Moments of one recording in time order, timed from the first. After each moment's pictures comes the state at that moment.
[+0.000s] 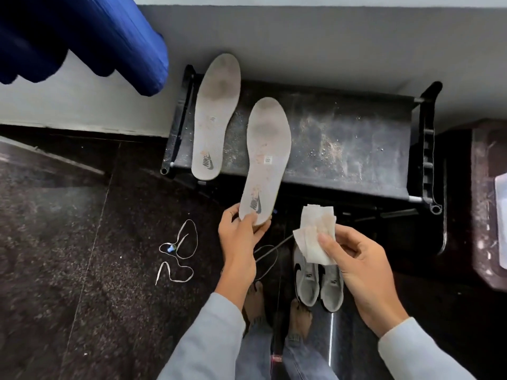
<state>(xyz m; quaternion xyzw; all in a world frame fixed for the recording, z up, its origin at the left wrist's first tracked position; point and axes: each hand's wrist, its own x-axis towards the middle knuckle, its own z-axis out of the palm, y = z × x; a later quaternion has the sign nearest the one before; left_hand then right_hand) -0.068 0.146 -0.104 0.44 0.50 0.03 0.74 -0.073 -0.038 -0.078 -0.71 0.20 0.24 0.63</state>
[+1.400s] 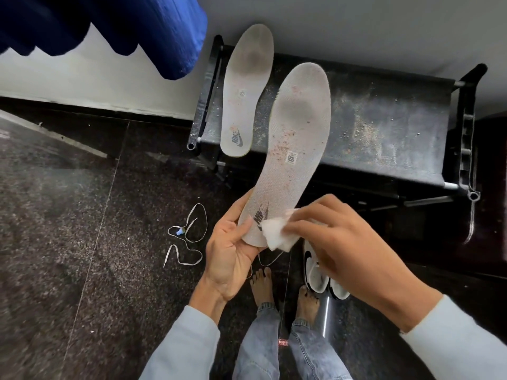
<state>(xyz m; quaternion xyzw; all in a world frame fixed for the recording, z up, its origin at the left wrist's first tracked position) -0.138 0.214 -0.081 0.32 0.29 -0.06 0.90 -0.072 0.026 -0.037 -0.86 -0.42 0.12 0.25</state>
